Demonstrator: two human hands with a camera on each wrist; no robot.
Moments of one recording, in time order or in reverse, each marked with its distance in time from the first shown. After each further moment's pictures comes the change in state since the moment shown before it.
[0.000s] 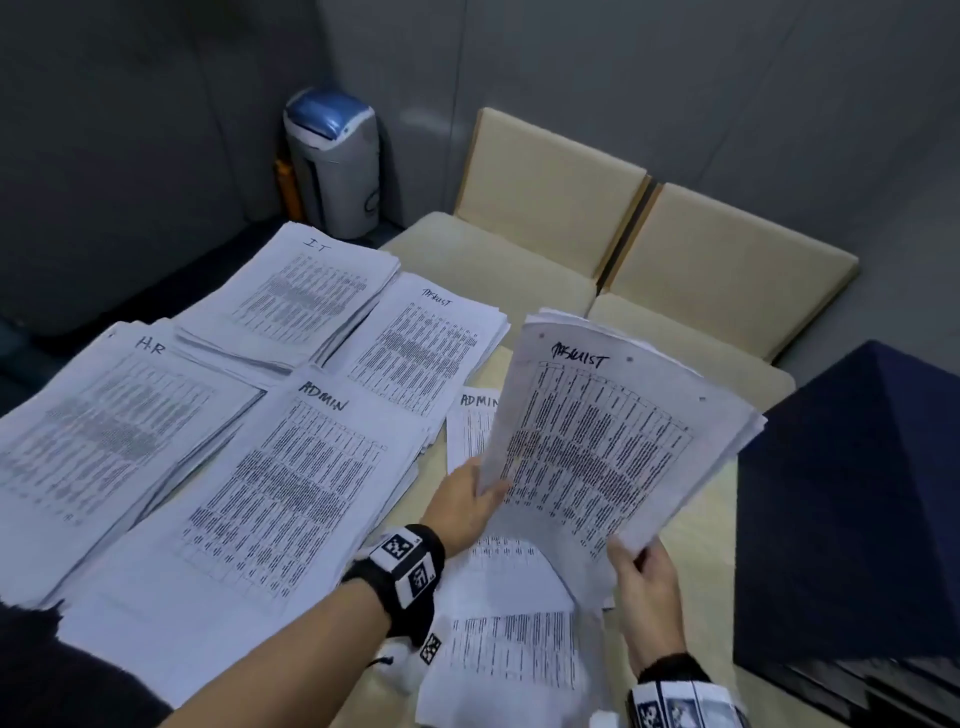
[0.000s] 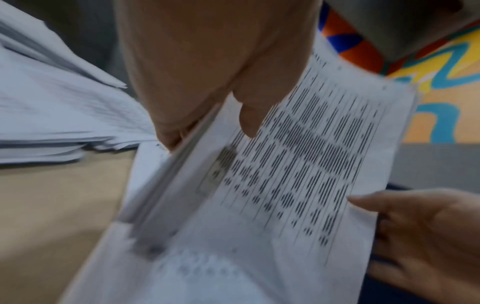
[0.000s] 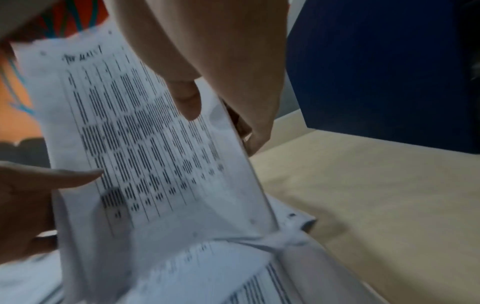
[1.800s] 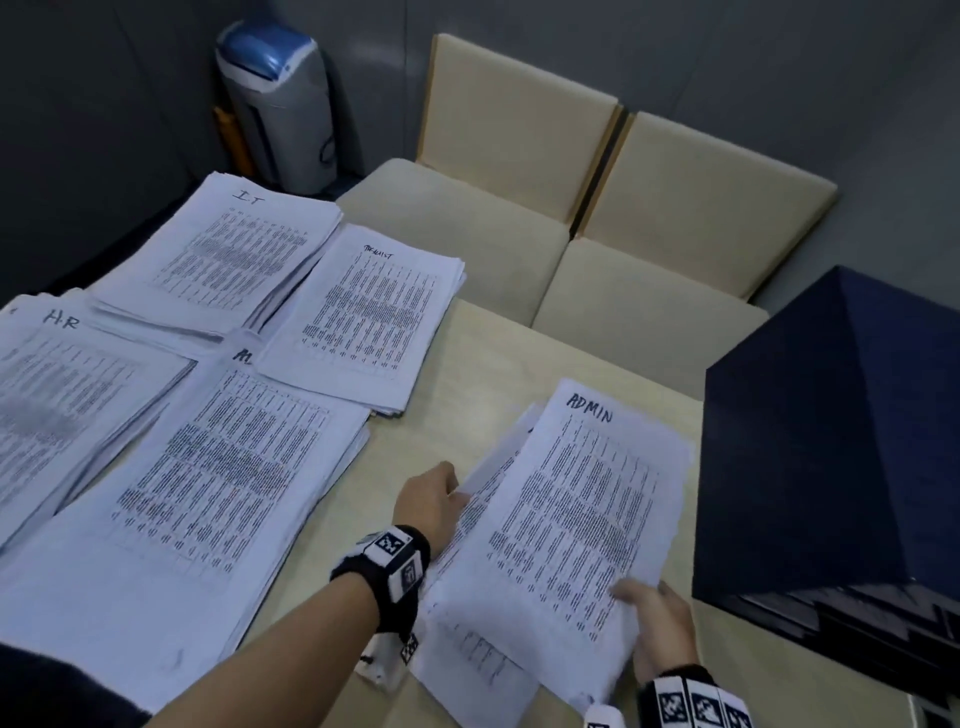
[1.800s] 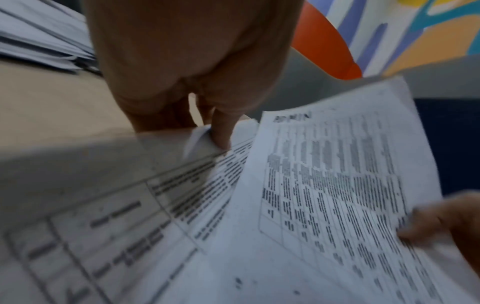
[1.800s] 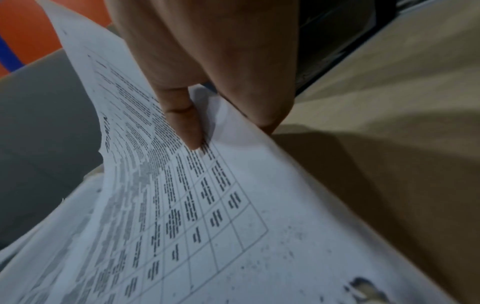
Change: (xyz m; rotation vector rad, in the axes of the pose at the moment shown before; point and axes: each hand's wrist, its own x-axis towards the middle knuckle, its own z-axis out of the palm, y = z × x) left_hand 0.008 -0.046 0.052 0.502 0.079 -0.205; right_hand 0.014 0.098 -0.088 0.092 0.200 0.472
